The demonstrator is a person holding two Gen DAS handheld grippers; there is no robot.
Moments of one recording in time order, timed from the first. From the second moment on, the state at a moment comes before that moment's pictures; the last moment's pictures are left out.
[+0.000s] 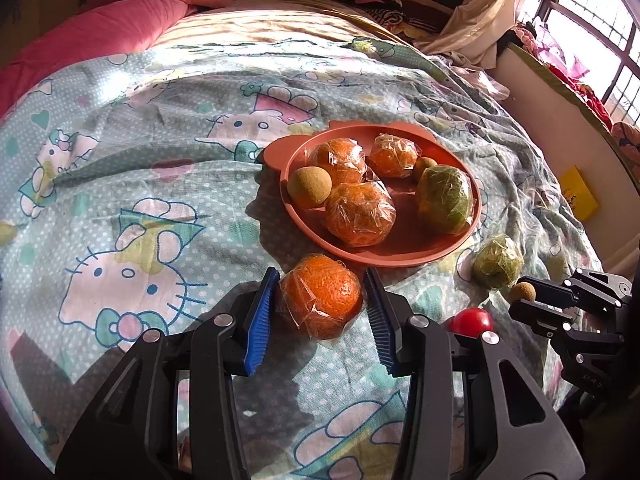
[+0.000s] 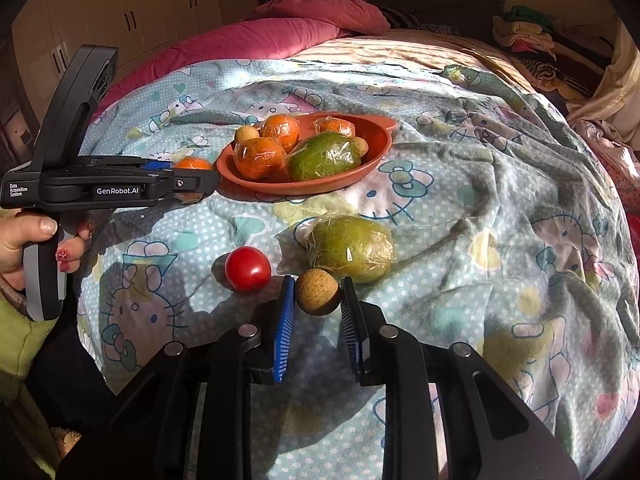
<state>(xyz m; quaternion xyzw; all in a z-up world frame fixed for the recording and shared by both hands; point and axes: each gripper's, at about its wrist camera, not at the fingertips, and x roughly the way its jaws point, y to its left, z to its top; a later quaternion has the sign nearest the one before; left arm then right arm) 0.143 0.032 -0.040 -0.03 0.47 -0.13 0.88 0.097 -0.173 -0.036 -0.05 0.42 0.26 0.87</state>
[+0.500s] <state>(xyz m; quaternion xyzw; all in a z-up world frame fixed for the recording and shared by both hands) 0.149 0.028 -0.010 -0.03 0.44 -0.13 0.89 0.125 -0.189 0.005 -0.03 0.38 0.26 0.89</state>
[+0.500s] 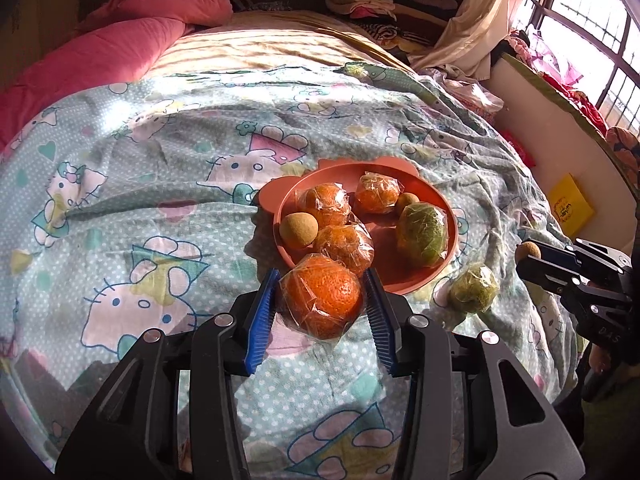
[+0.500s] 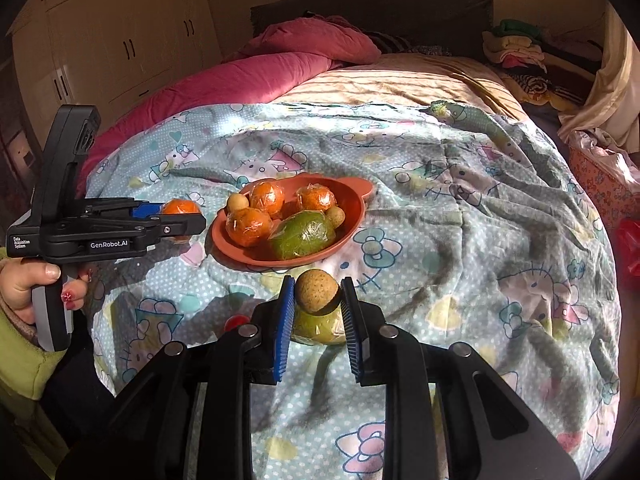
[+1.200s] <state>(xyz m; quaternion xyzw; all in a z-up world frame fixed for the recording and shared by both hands) 0.166 -0.015 -0.019 -0.02 0.45 -0.17 0.88 0.208 -0.167 0.002 -0.04 0.40 0.28 0.87</state>
